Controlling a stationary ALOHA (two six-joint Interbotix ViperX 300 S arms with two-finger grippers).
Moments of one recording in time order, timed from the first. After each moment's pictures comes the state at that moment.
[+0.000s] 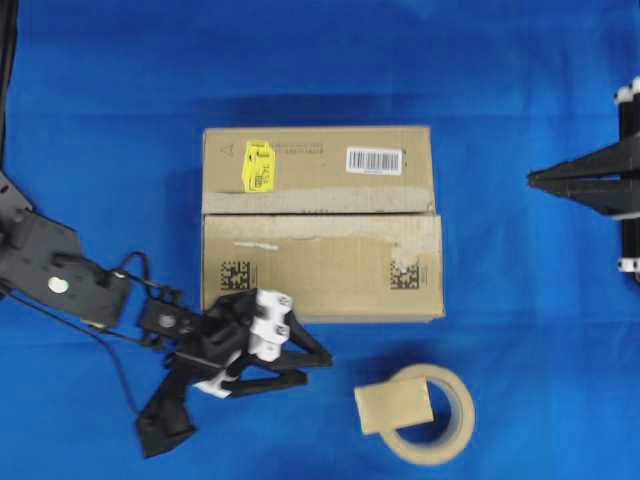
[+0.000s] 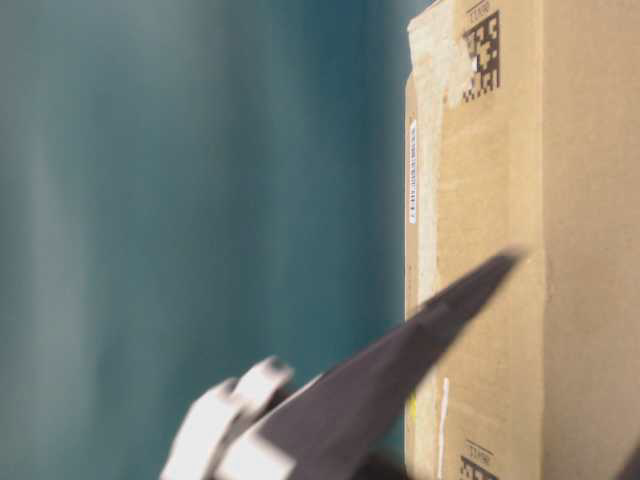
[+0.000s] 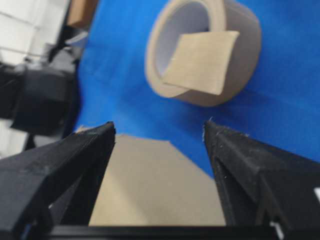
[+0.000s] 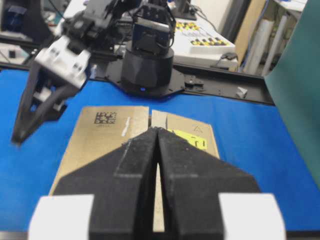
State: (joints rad) left arm -0.33 0.07 0.72 -0.02 -0.43 1.13; right arm 0.00 -0.94 1.15 0.00 -0.24 0.00
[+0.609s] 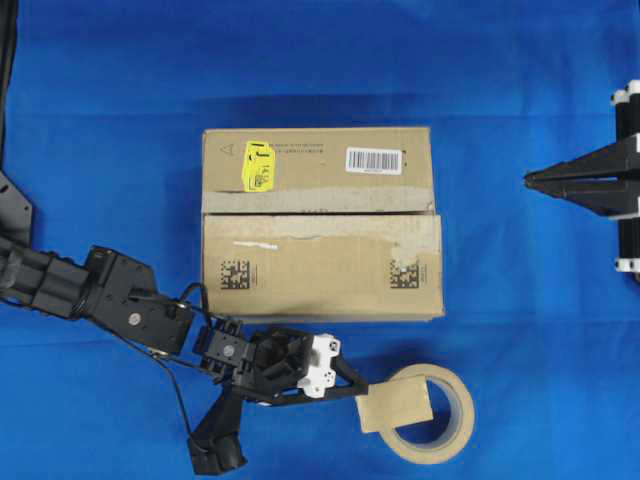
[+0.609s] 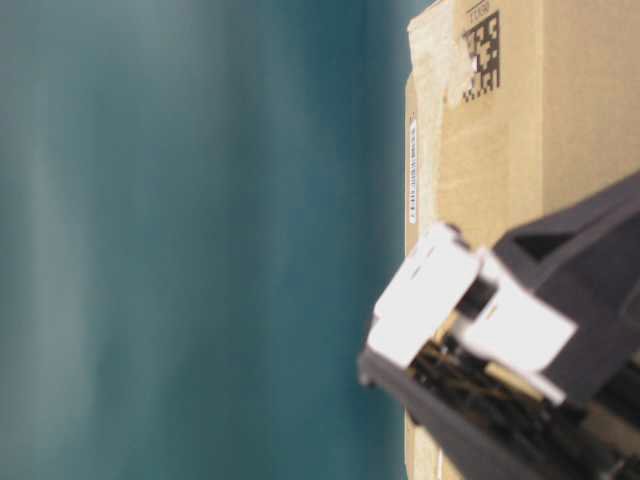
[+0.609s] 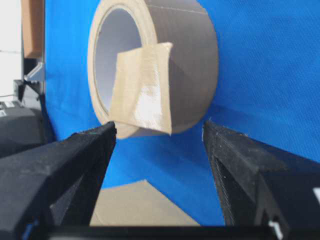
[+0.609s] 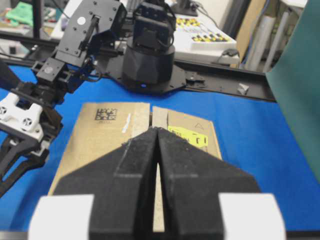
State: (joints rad) left arm -0.35 0.30 0.57 -0.02 -0.43 1.33; right arm 0.00 -0.93 1.15 0.00 -0.24 0.00
